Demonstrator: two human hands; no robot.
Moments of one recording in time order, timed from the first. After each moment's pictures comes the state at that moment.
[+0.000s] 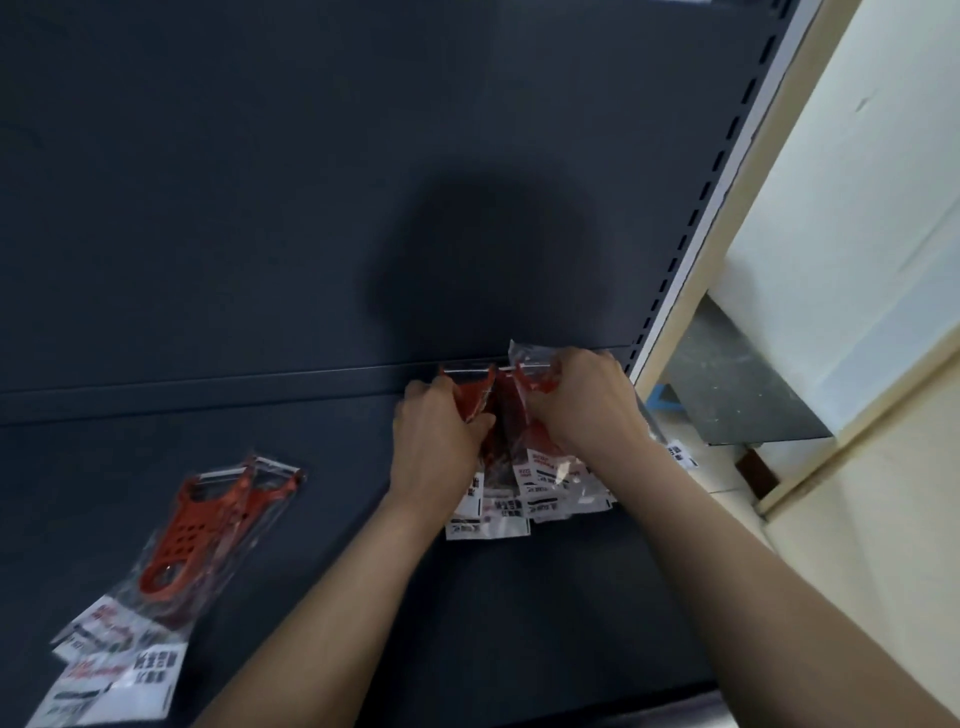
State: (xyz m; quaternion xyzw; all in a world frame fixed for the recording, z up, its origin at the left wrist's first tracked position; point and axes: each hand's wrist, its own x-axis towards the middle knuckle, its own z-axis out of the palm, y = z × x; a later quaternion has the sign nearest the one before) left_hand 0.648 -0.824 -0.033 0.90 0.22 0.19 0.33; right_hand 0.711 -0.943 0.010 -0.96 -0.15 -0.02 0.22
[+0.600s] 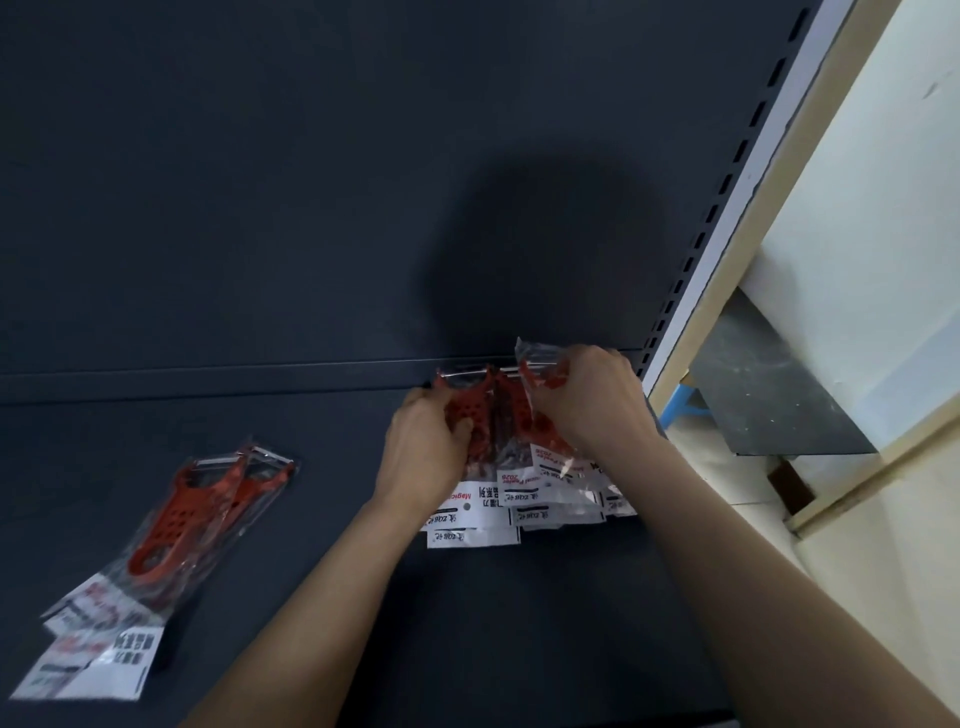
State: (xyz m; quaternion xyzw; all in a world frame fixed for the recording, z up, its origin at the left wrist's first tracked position) left_hand 0.651 -0.823 -0.046 0.90 0.21 0.17 0.35; right_hand 0.738 -0.954 -0.001 -0.95 -0.17 0.00 0.25
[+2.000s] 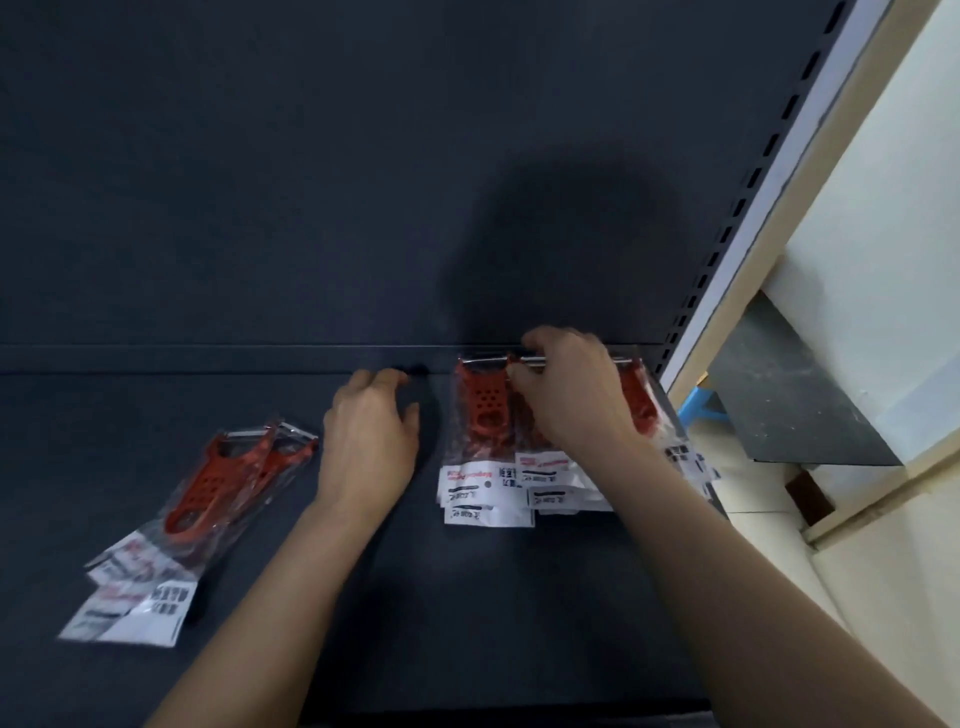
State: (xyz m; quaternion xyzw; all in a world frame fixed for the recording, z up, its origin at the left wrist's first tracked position) left_hand 0.605 -0.795 -0.032 0.91 0.27 0.23 0.22; right_hand 0.711 -0.929 0.005 -0.92 -0.28 -0.08 0.26
